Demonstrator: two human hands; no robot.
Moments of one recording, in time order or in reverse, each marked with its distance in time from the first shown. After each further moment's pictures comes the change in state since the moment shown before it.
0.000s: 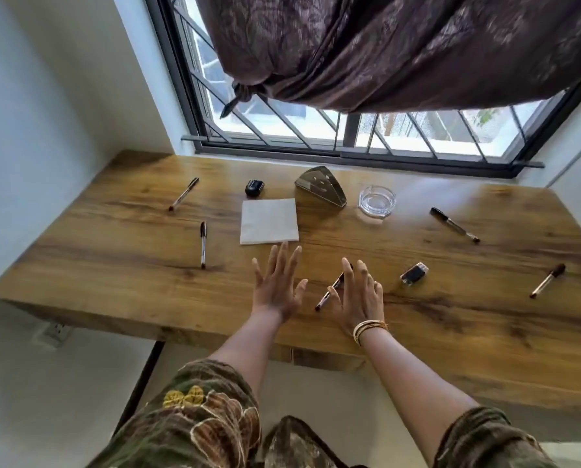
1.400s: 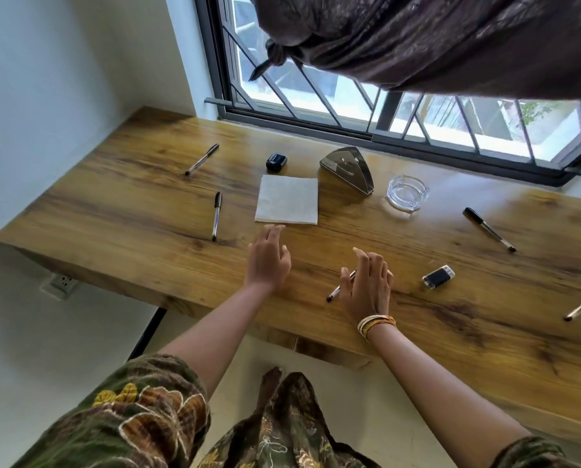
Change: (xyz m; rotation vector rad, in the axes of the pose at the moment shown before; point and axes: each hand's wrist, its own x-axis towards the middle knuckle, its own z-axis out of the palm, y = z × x) left_hand 0.017 -0.035 -0.007 -0.517 0.283 -0.237; right_hand 0.014 -0.012 0.006 0.182 0.274 -0.124
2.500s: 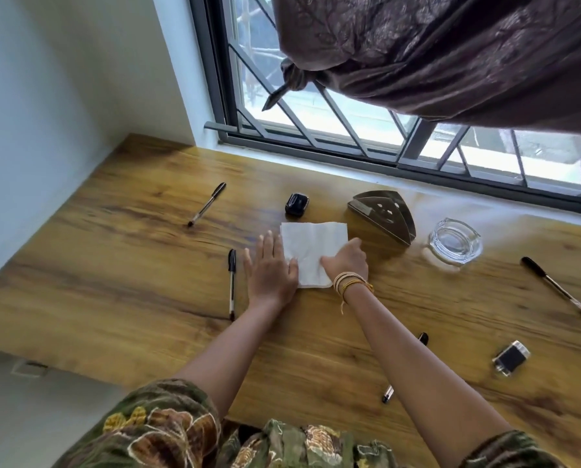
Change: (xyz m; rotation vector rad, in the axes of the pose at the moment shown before) left_hand 0.140 -0.077 0.022 0.312 -0.179 -0.074; right_hand 0.194 -0.115 0.097 0.147 -0.394 0.645
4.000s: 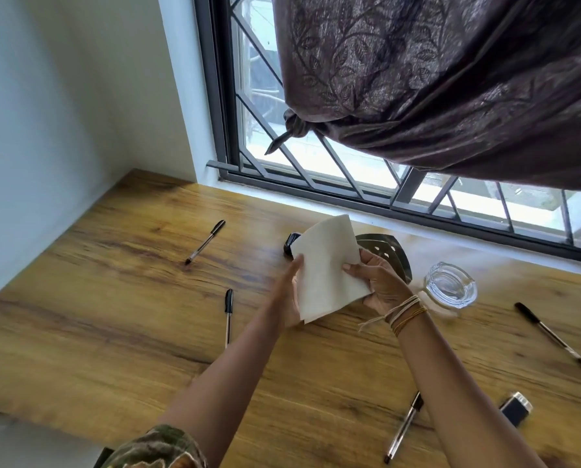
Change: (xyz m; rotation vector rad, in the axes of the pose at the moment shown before) left_hand 0.036 0.037 -0.046 -1.881 -0.791 -0.518; right_hand 0.029 0.000 -0.077 1.113 -0.687 -0.144
